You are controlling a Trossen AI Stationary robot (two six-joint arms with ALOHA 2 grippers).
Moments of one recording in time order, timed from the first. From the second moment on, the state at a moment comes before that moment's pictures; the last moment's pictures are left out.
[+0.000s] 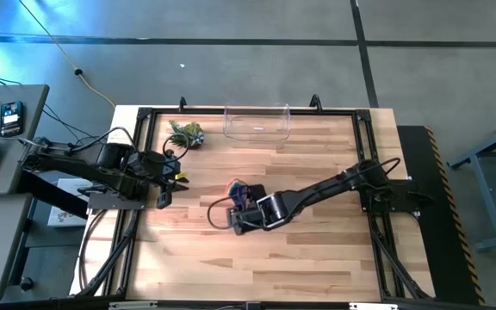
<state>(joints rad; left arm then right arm) -0.12 0.77 0.76 -0.79 -0.07 -0.26 0.32 2.09 1.80 -0.89 0.39 1.59</state>
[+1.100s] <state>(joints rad) -0.12 0.77 0.76 -0.79 -0.22 -0.37 0.30 2.17 1.80 -0.77 0.25 1.45</state>
